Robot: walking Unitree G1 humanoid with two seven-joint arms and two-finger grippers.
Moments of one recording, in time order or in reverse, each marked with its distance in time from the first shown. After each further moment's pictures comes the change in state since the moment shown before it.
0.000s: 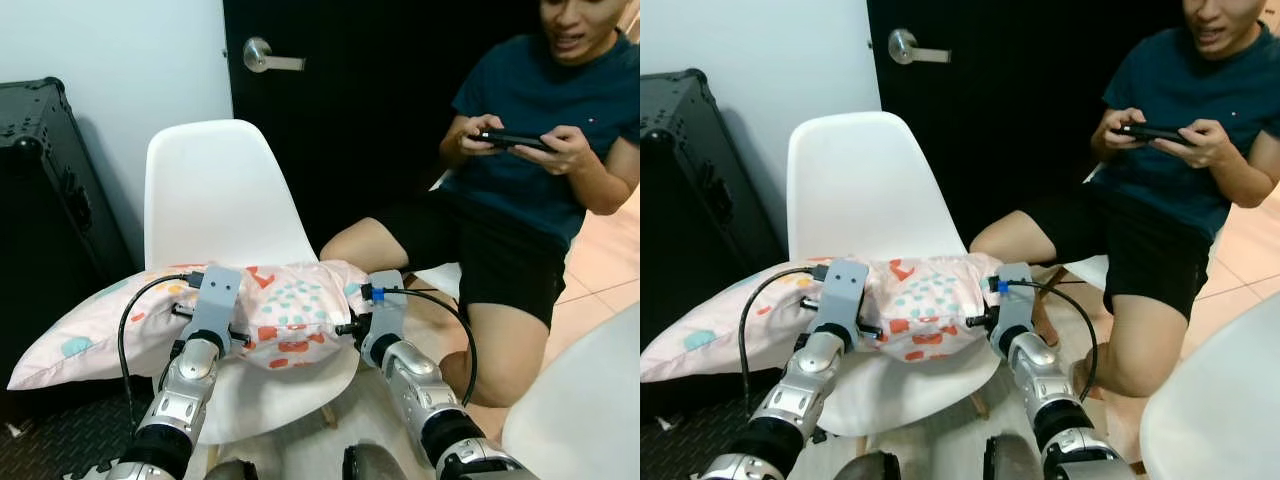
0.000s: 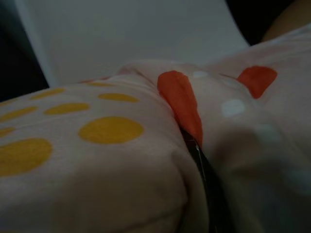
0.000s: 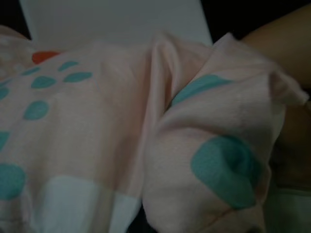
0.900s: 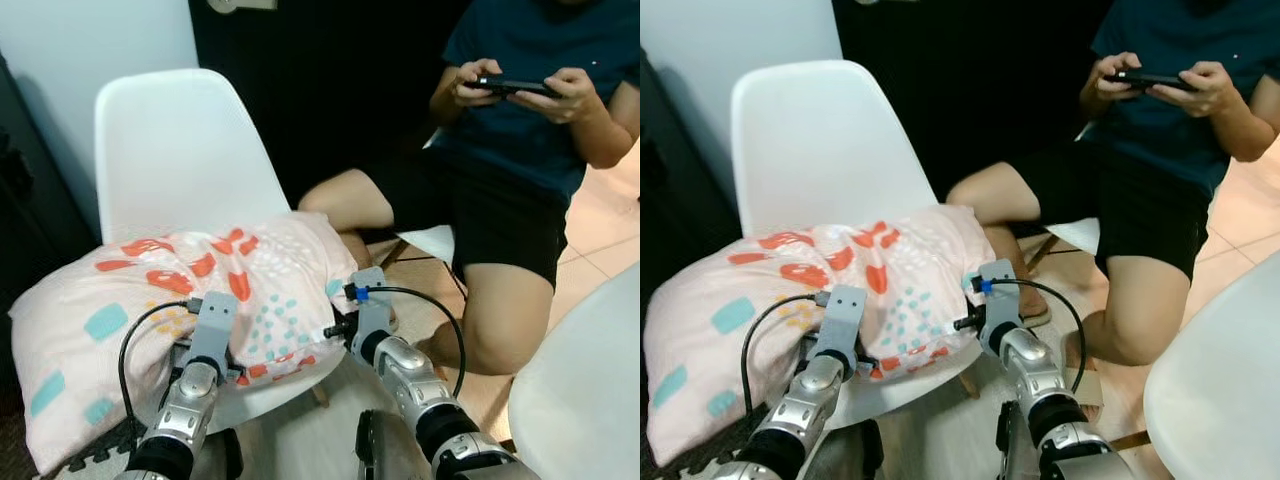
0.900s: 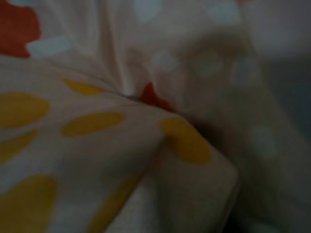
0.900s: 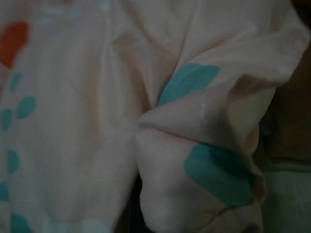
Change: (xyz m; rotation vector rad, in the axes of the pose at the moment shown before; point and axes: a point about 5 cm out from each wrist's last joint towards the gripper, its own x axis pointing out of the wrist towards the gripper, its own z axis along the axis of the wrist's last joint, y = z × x) left arm -0.012 -0.002 -0.047 -0.006 0.270 0.034; right arm 0.005 0.011 0.003 -0.084 0.028 0.086
